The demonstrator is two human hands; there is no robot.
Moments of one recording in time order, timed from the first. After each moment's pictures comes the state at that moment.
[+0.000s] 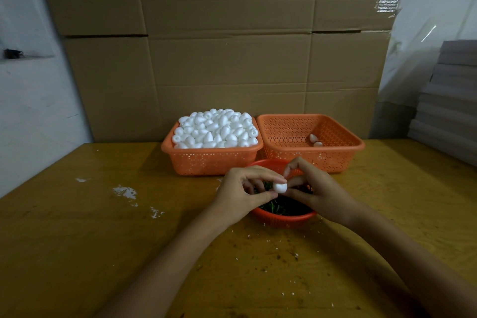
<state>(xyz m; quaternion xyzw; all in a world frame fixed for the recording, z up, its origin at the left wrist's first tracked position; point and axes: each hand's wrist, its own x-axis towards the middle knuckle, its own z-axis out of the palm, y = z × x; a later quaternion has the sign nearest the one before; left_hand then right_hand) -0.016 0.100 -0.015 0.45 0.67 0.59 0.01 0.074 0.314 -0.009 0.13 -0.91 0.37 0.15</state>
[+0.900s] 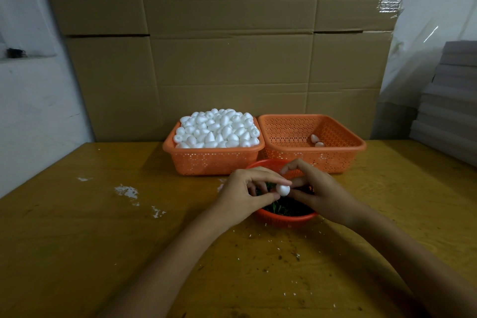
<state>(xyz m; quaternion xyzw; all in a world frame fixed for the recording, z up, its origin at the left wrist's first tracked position) -0.016 0.100 -0.016 0.48 0.68 0.56 0.01 0.080 0.307 0.001 0.09 -0.93 0.32 0.14</state>
